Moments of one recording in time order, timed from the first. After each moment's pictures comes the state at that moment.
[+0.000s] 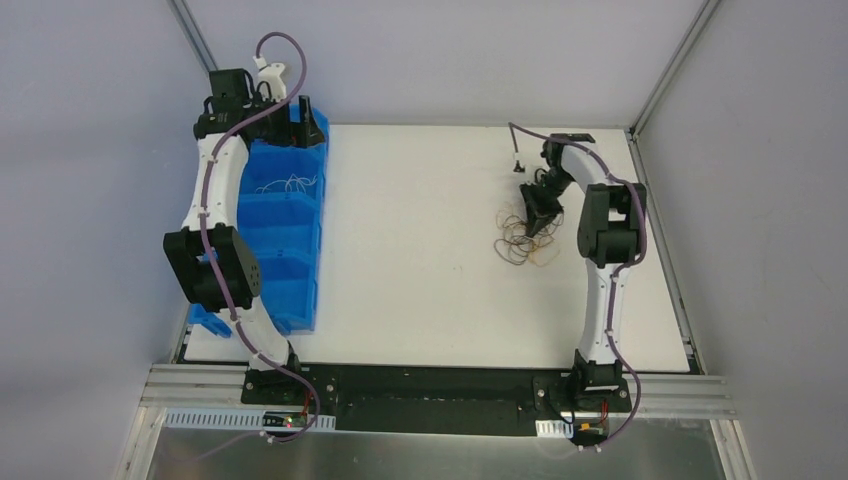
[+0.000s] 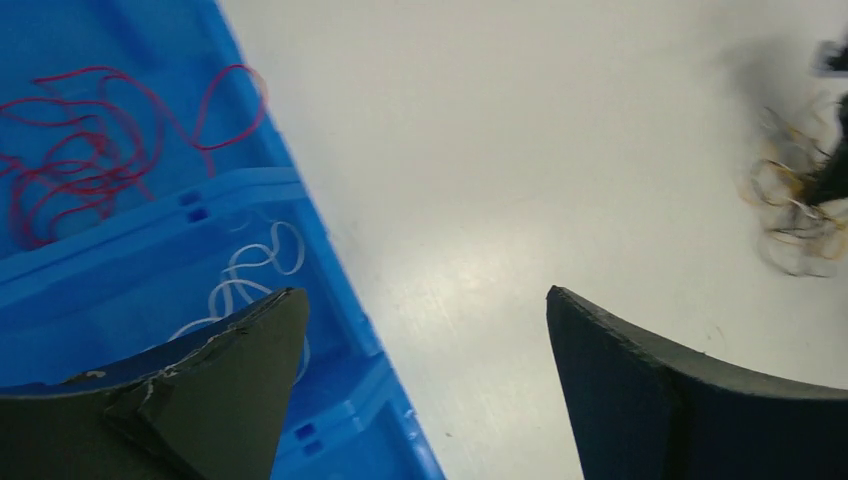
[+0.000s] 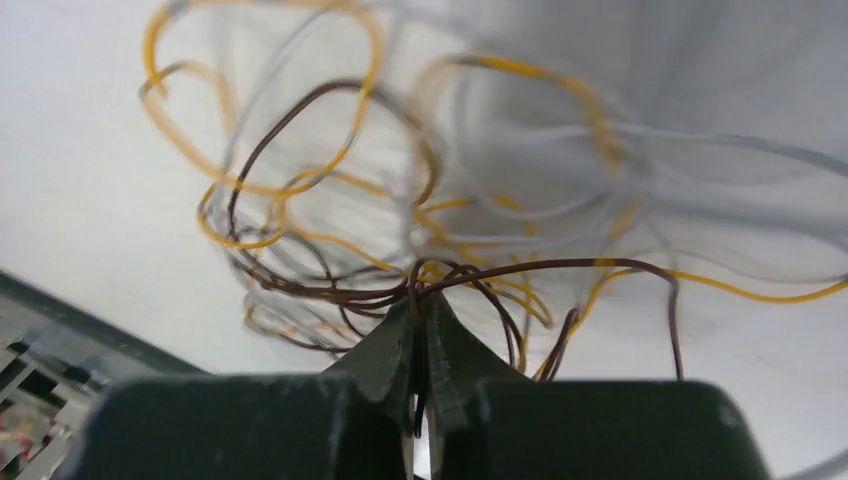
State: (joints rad) left arm 0.16 1.82 1.83 -0.66 0.55 0.10; right arm 0.06 2.31 1.90 -1.28 -0.28 -0.31
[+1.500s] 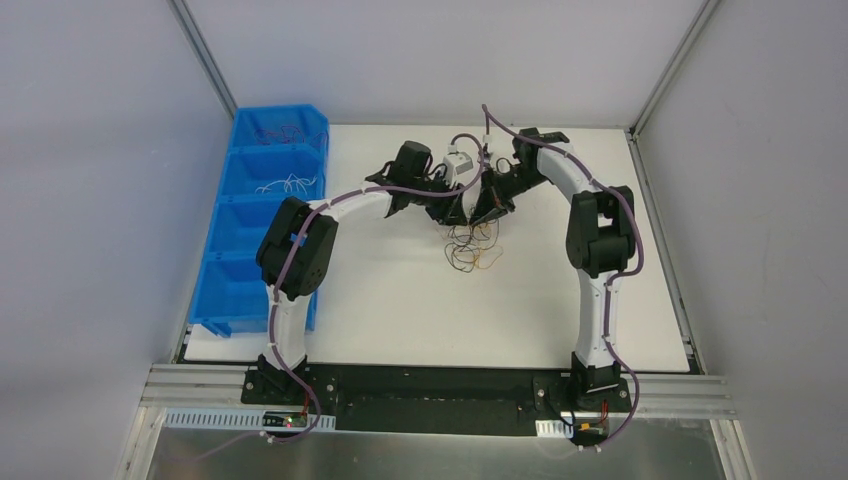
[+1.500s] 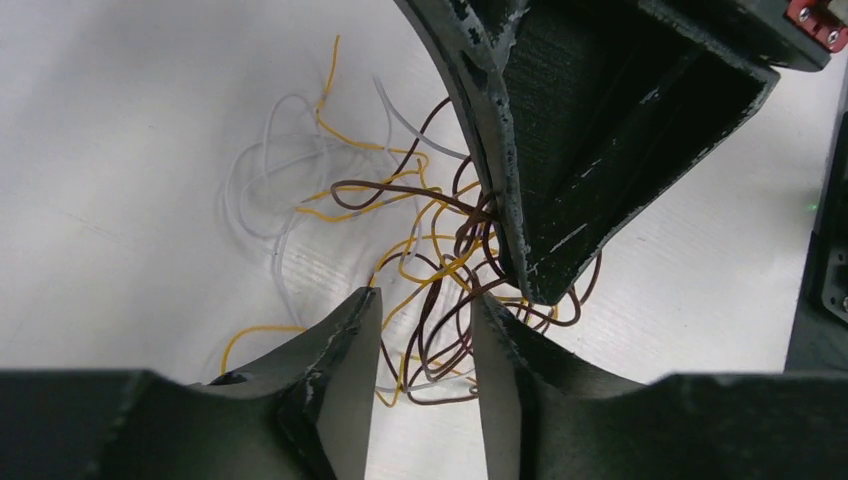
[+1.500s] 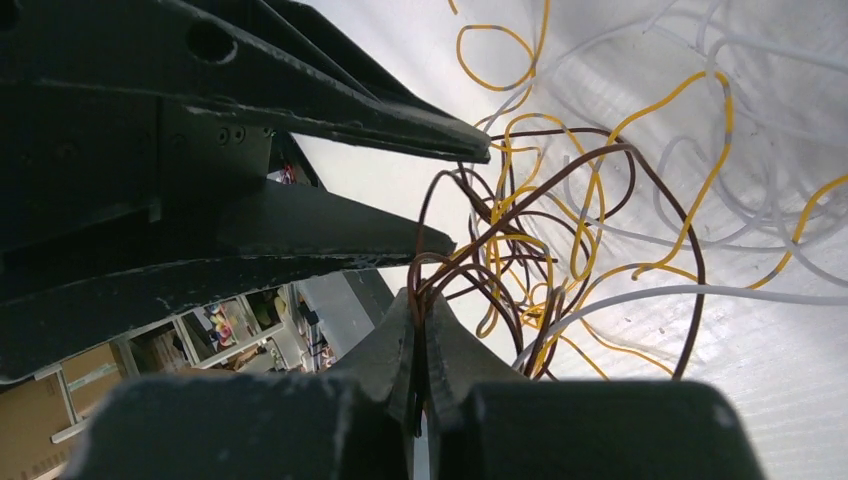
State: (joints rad) left arm -0.56 2.04 1.46 -0.07 0.67 0.01; right arm 0.24 2.22 1.87 -1.18 -0.95 -0.08
